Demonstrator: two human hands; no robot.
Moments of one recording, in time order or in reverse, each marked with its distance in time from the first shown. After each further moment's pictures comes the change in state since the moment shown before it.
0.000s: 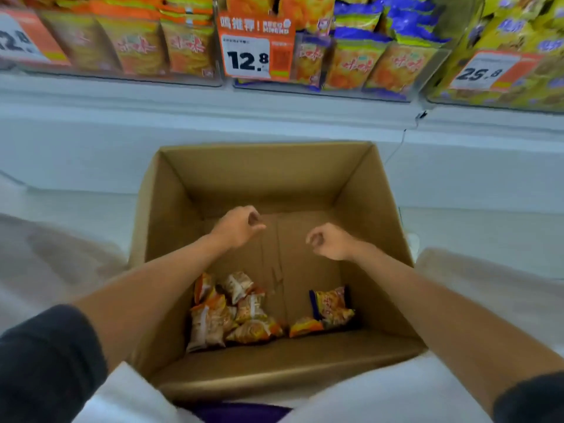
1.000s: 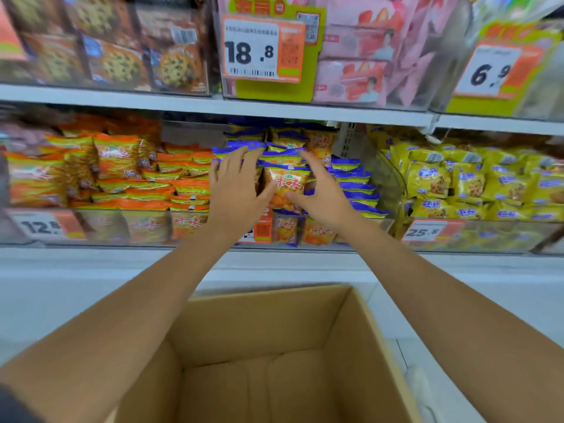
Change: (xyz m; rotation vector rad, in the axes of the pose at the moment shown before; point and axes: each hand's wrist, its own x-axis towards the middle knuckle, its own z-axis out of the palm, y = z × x) left_hand 0.073 0.175 -0.227 0.252 1.032 0.475; right_hand -0.035 -0.174 -0.253 0.239 0.836 -0.588
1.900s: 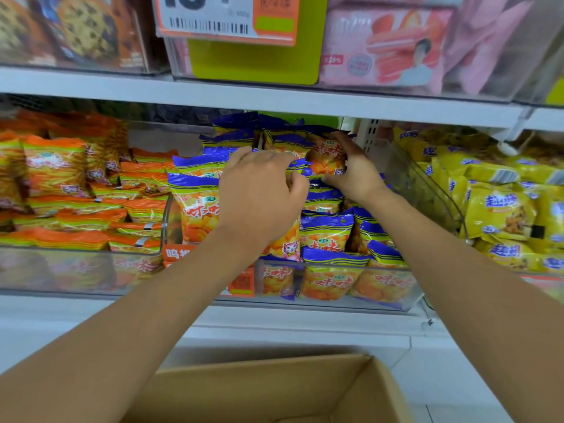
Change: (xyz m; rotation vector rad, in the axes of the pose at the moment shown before) left_hand 0.055 0.044 0.044 0.026 0.095 0.046; right_hand 0.160 0.117 -0.030 -0.278 0.133 -0.111
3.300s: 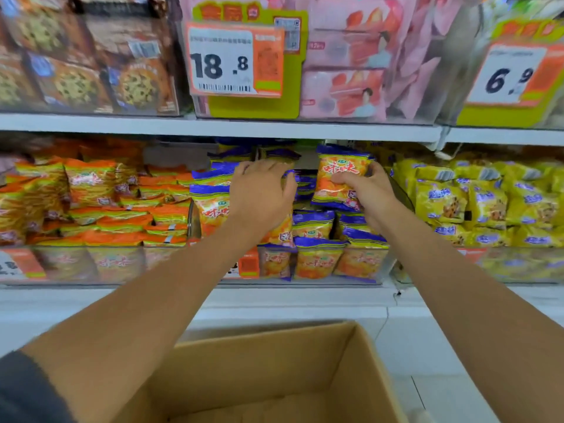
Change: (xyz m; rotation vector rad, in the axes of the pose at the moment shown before) left_hand 0.006 -0.002 -0.006 0.037 -0.137 0.049; right_hand -0.082 -0.054 -0.059 0.845 0.183 0.563
